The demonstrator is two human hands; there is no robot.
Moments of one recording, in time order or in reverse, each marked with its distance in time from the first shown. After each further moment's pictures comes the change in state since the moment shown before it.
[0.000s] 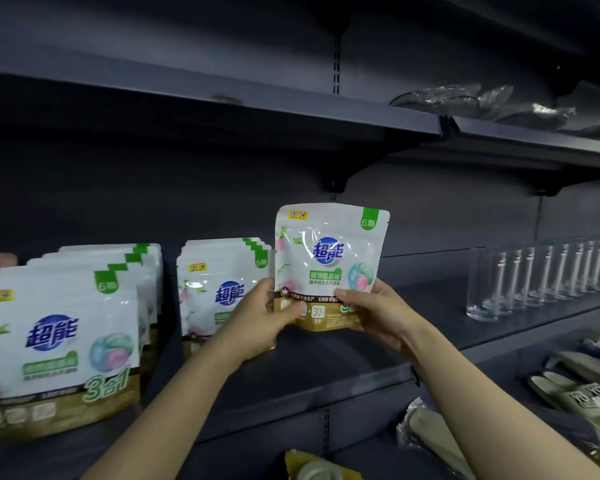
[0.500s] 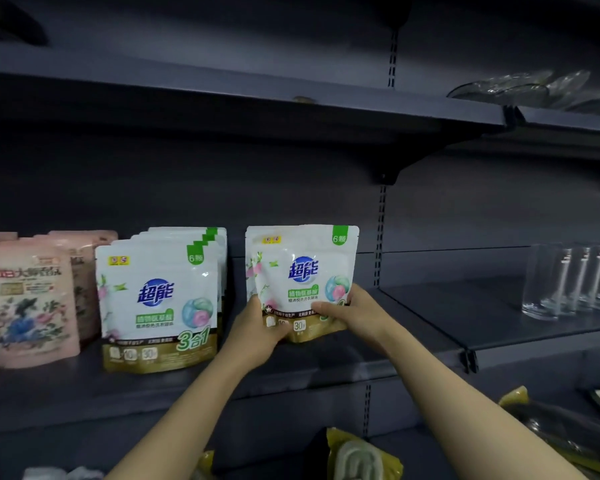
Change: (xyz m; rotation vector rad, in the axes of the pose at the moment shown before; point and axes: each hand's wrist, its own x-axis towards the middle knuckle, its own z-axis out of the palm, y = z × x) left_hand -0.053 -0.050 -0.053 0.260 0.254 -0.067; right_hand 0.017 0.050 0.083 -0.370 -0.057 -0.026
